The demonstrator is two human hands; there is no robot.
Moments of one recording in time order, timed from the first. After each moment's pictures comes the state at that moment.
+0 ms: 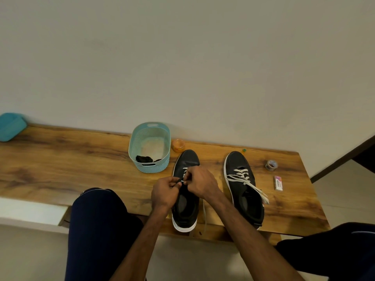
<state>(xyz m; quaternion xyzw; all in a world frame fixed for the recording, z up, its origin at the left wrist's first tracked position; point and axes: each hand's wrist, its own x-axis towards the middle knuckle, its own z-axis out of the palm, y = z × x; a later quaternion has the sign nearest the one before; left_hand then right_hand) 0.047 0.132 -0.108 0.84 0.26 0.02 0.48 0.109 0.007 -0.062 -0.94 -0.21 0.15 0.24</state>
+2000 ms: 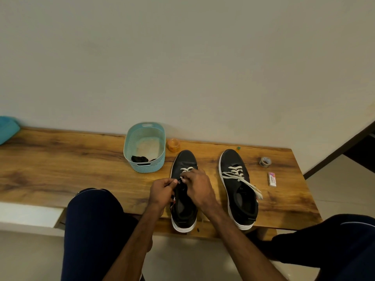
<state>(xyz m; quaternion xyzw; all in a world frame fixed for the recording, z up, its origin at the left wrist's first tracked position) 0.045 0.129 -0.113 0.72 0.26 -0.03 0.64 0.083 -0.003 -0.090 -0.93 -0.19 0.04 0.30</state>
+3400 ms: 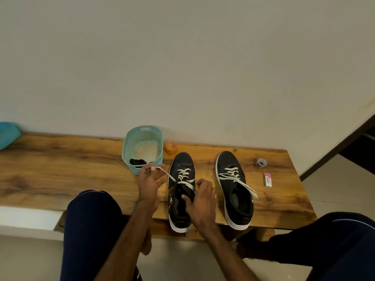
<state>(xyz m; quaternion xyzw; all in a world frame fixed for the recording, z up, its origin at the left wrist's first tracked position) 0.049 0.135 -0.067 0.54 0.28 0.15 0.78 0.033 -0.020 -0.107 -0.95 -0.03 0.00 0.32</state>
